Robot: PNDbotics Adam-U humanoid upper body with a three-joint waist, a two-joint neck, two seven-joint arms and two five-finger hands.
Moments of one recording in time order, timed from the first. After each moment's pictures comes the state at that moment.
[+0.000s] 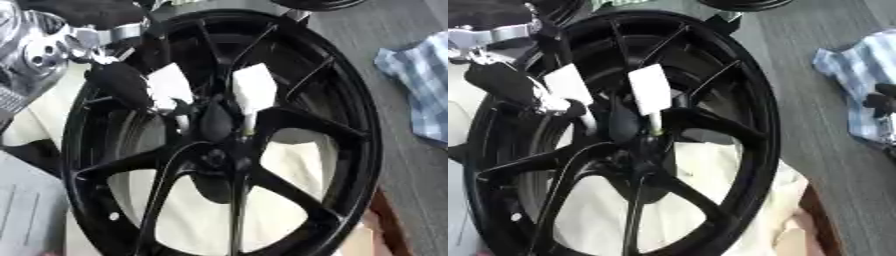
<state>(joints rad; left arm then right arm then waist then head) -1.17 0.71 -0.66 -1.75 -0.58 0.51 -0.73 0.10 -0.64 -0.17 -1.99 -0.19 -0.16 -0.26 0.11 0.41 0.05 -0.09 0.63</state>
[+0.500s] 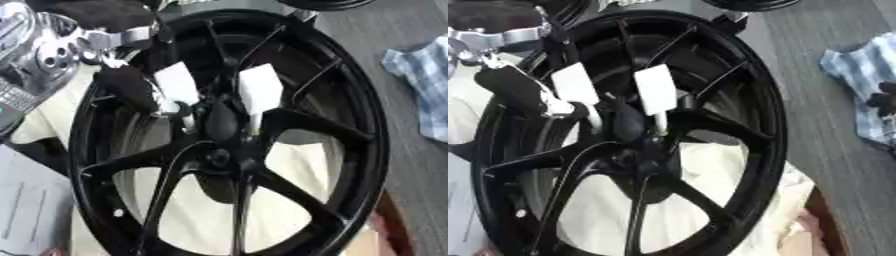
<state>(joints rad) -1.17 0.70 -0.67 -1.74 -0.58 0.50 -0.74 0.09 -0.64 -0.17 -1.99 -0.19 -0.15 -0.26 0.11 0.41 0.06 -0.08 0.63</state>
